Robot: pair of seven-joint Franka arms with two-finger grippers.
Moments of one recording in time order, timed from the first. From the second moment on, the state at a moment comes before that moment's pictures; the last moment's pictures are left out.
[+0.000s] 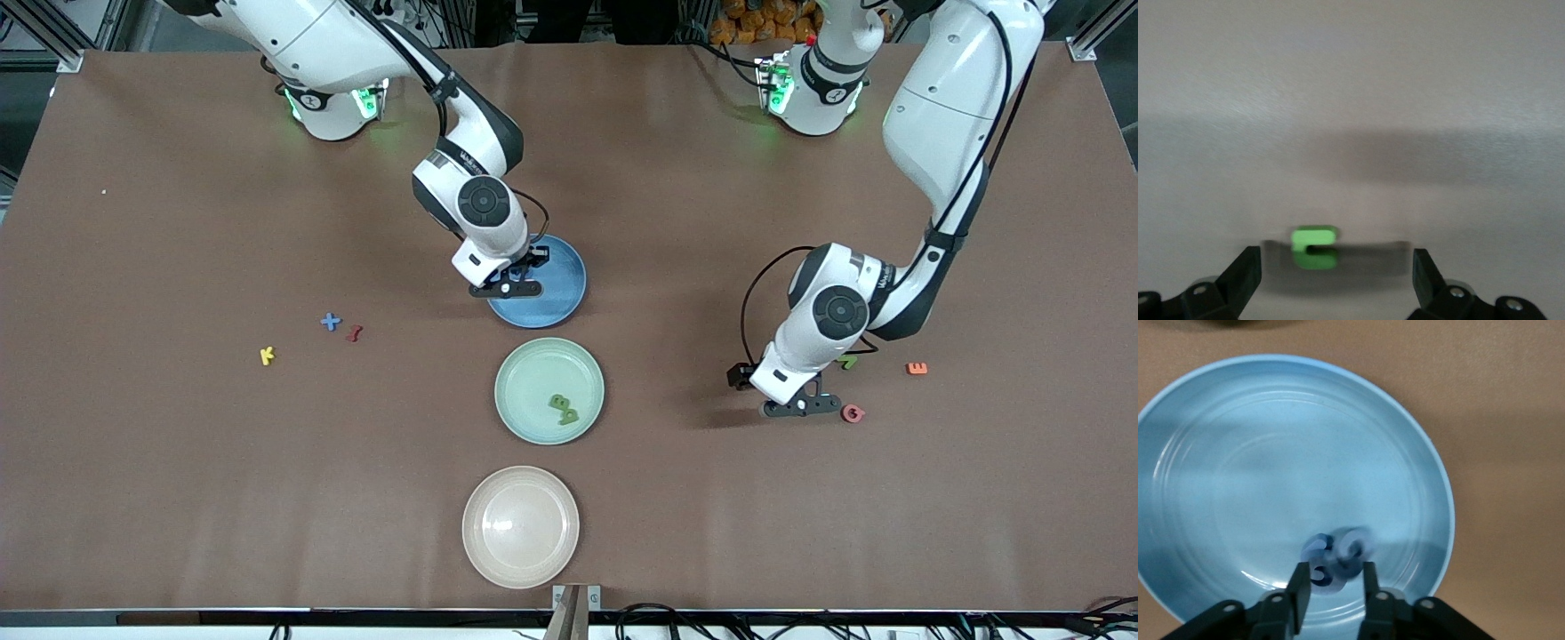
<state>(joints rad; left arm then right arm) -0.06 0.65 -0.24 -1.87 0.27 2.54 -0.53 0.38 0.53 0.40 -1.99 -0.09 2.36 0.80</state>
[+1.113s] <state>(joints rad) -0.01 0.64 -0.24 -1.88 0.27 2.55 -0.51 0.14 0.44 0.39 -1.95 -0.06 2.06 0.54</state>
